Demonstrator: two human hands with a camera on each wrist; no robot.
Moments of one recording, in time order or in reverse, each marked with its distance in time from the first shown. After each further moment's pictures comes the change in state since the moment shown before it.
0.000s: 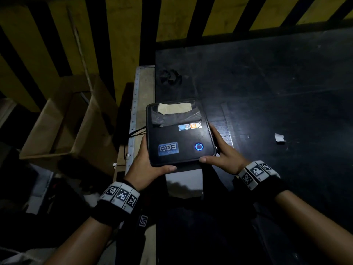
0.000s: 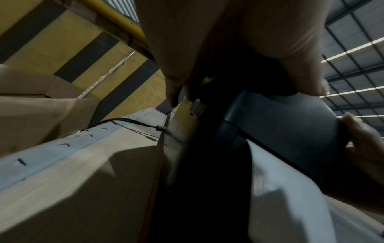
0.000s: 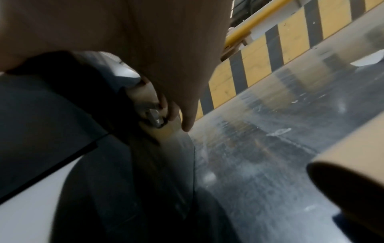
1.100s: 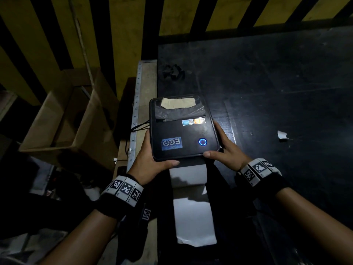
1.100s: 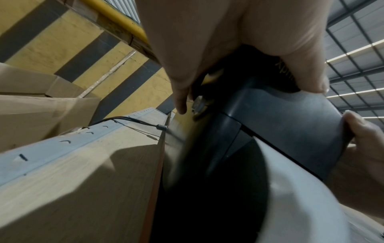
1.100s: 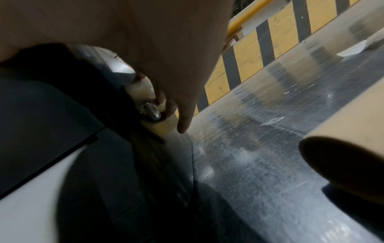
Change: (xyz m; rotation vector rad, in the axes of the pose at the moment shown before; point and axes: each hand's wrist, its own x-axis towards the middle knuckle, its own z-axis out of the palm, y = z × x) left_hand 0.000 -0.002 0.002 -0.033 0.004 -0.006; right_hand 0.002 0.011 0.003 0.035 0.025 0.003
